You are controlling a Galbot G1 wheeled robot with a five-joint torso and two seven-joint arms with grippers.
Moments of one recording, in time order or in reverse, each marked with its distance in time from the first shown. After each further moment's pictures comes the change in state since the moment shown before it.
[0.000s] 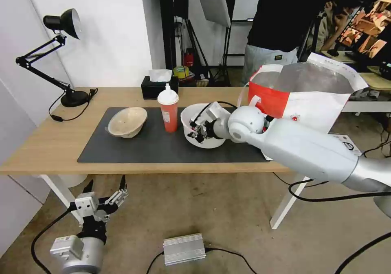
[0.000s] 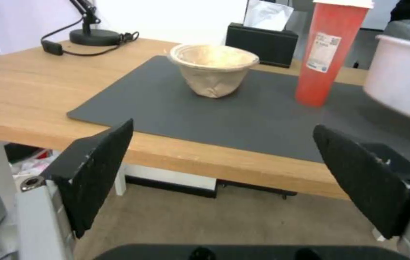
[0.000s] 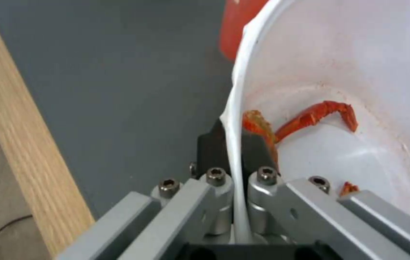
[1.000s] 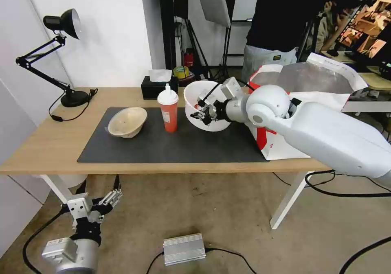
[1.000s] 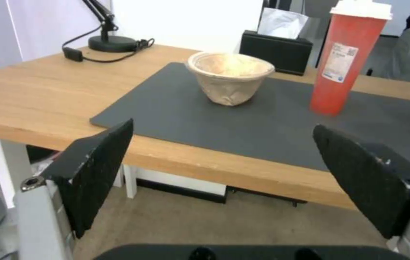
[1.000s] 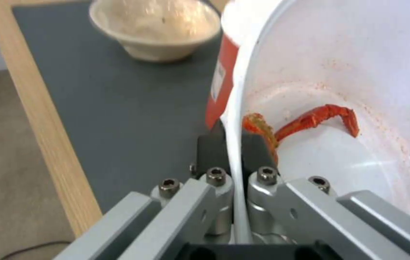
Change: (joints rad) left arm 0.013 -0.015 -0.028 -0.016 -0.005 -0.007 -0.020; right arm 0.106 -0.094 0.074 0.132 0.085 0.014 -0.024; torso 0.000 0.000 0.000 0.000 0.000
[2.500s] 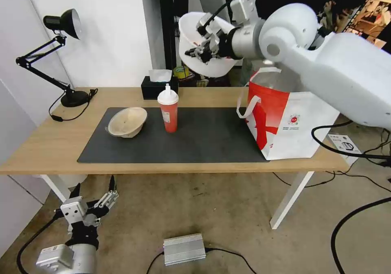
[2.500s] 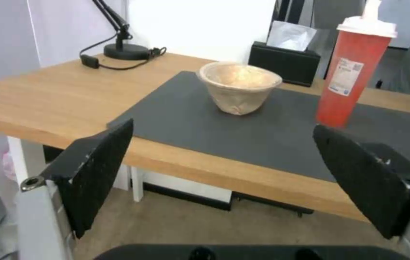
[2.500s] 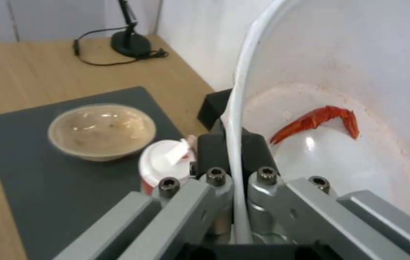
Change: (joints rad) left arm 0.050 -0.047 -0.005 -0.039 0.023 -0.036 -0.006; right arm 0.302 0.024 0.016 -0.099 0.122 -0.014 0.029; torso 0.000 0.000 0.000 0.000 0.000
